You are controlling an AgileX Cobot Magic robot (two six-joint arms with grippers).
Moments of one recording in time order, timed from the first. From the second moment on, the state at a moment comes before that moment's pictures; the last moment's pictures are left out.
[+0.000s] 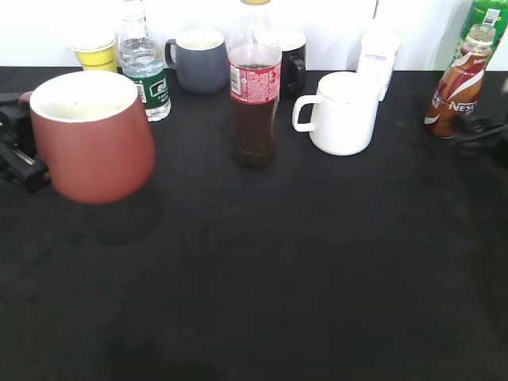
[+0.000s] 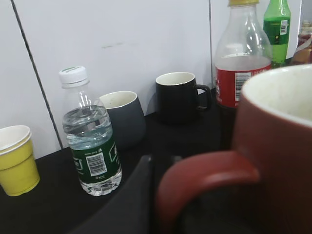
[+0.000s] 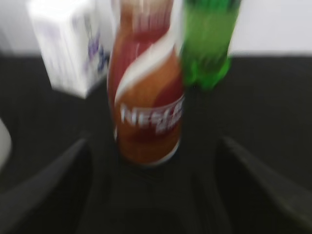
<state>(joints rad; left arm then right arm) -0.08 1.39 -0.36 0.66 -1.00 -0.23 0.00 1.85 -0.57 -0.02 -0.96 0.00</state>
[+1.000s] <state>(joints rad) -0.08 1.39 -0.36 0.66 -1.00 -0.23 0.00 2.25 -1.01 -0.06 -1.01 0.03</state>
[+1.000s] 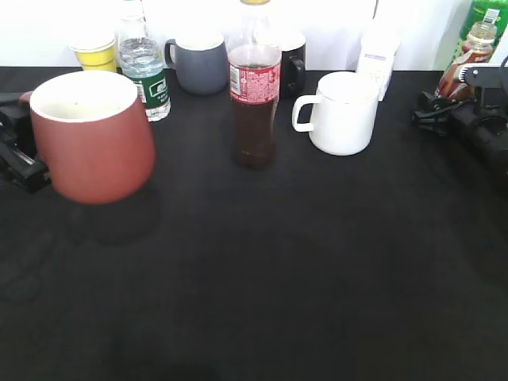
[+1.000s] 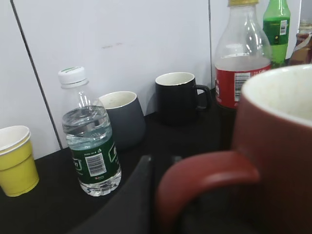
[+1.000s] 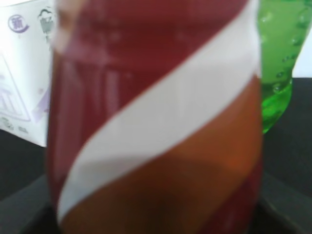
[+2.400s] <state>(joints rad) -0.23 1.44 -0.36 0.91 -1.12 -0.29 0.66 1.58 -0.74 -0.37 -0.70 -0.32</state>
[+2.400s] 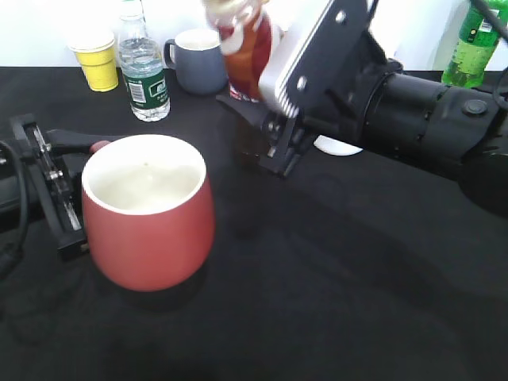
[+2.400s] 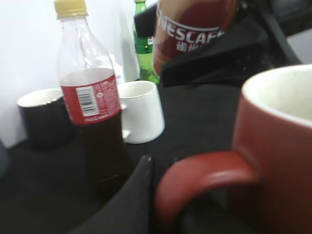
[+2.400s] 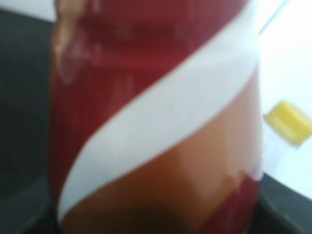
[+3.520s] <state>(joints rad) -0.28 1.53 -0.41 0.89 -1.14 -0.25 0.66 1.58 -0.74 -0.30 -0.73 -1.06</state>
